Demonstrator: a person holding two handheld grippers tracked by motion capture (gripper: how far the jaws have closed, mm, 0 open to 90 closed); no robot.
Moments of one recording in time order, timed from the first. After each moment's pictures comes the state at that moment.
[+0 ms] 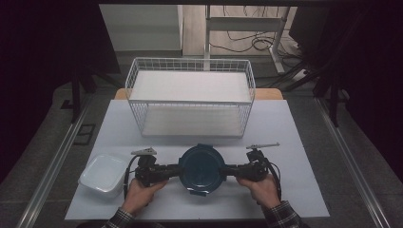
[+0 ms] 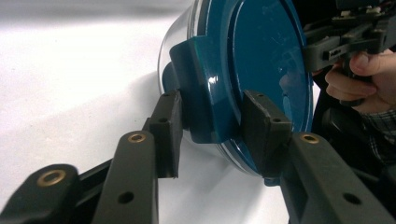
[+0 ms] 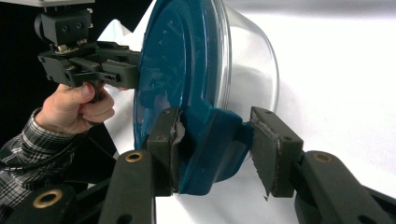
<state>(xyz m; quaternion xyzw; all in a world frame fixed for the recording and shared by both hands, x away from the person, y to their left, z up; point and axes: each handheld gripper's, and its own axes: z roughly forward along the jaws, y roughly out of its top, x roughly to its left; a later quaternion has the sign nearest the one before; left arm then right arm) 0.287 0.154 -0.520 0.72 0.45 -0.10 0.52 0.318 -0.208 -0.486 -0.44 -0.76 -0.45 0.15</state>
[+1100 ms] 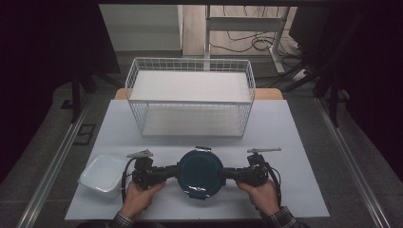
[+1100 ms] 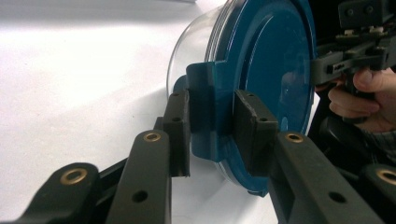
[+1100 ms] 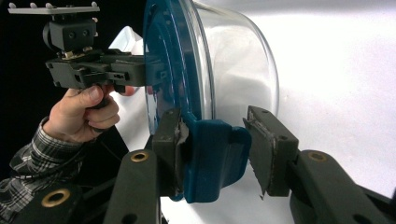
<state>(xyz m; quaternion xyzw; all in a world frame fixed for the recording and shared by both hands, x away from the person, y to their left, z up) 0.271 0.156 -0.515 0.70 0.47 -0.08 0.53 0.303 -0.206 -0.485 -0.45 -0.74 -0.47 0.15</state>
